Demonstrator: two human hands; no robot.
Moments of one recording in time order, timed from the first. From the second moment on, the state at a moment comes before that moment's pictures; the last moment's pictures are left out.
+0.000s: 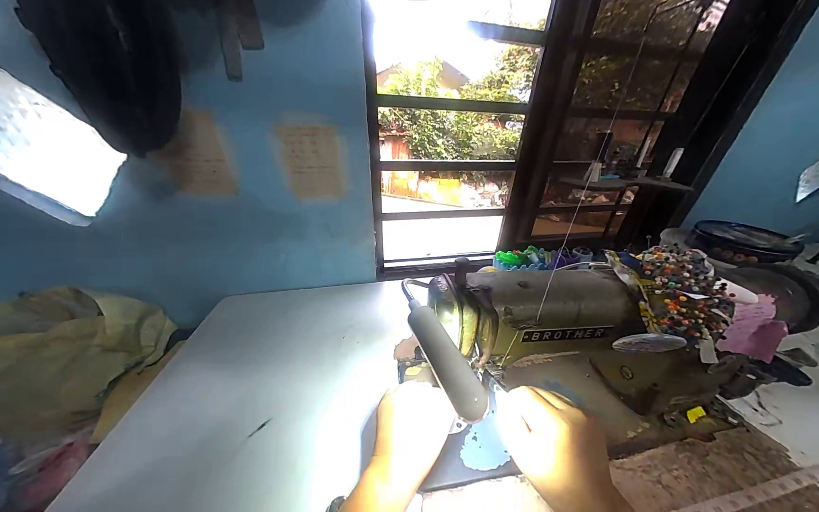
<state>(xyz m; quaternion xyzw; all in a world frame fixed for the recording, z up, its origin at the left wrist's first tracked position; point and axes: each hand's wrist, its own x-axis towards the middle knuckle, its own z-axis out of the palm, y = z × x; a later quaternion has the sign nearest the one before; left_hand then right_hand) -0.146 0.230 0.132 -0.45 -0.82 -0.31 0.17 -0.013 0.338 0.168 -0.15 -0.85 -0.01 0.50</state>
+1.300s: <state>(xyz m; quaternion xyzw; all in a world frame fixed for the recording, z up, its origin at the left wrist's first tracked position) -0.147 0.229 0.128 -0.45 -0.82 -0.31 0.17 -0.017 0.357 0.161 -0.08 -0.86 -0.01 0.50</state>
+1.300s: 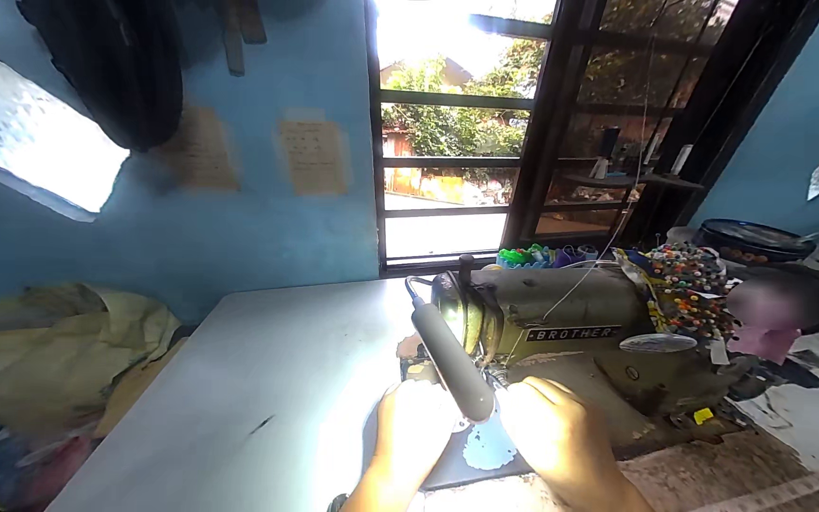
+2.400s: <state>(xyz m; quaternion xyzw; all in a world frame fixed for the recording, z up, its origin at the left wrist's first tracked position) -0.148 0.224 0.128 -0.43 -0.81 -0.37 0.13 -0.018 0.352 0.162 -0.12 -0.83 -0.01 0.55</state>
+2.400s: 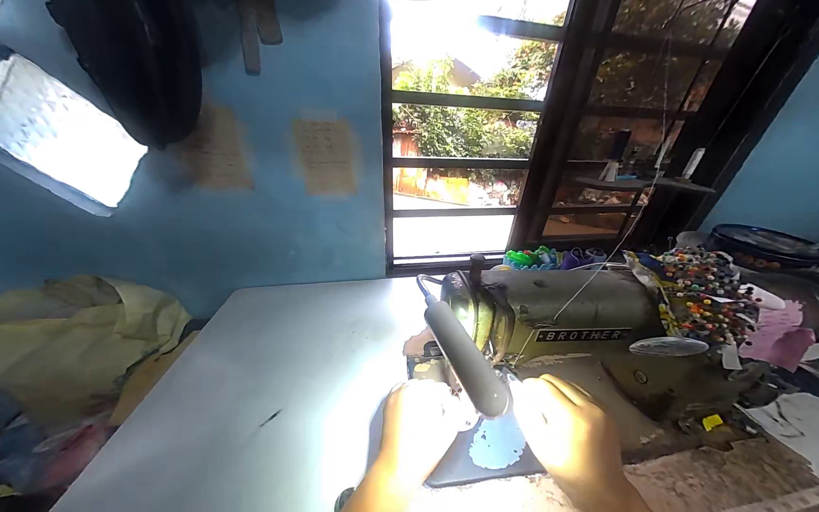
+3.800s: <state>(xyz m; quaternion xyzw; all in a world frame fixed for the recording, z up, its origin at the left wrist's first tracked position) -0.143 0.210 0.146 -0.45 -0.83 -0.32 0.08 -0.031 0.307 0.164 -0.13 -0.83 0.01 0.54</state>
